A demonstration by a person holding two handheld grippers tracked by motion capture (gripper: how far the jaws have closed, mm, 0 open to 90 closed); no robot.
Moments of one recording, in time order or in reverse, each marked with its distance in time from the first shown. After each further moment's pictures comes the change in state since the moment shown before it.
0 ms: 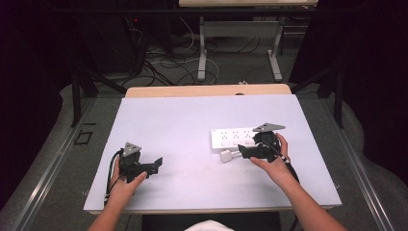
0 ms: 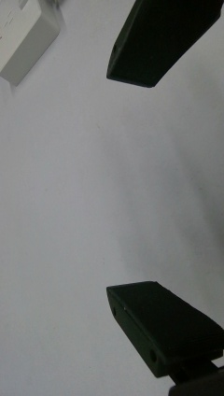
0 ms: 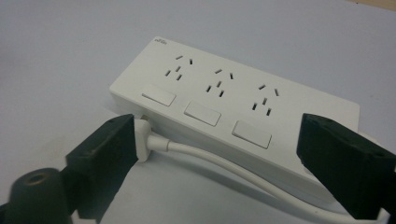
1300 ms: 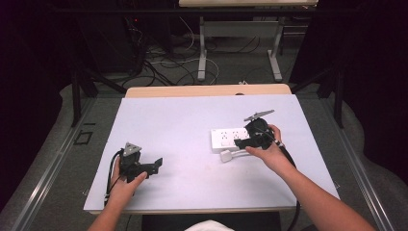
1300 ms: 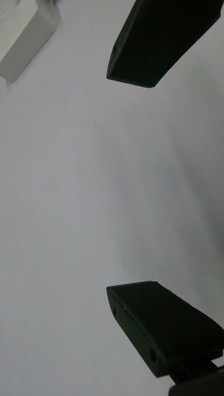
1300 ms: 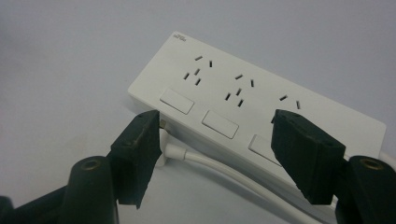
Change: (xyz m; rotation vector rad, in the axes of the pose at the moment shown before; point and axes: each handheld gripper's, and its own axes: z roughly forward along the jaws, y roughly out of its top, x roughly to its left) left arm 0.000 -0.001 0.002 0.011 0.003 -0.005; right arm 0.004 0.040 0.010 0.166 0.070 -0.025
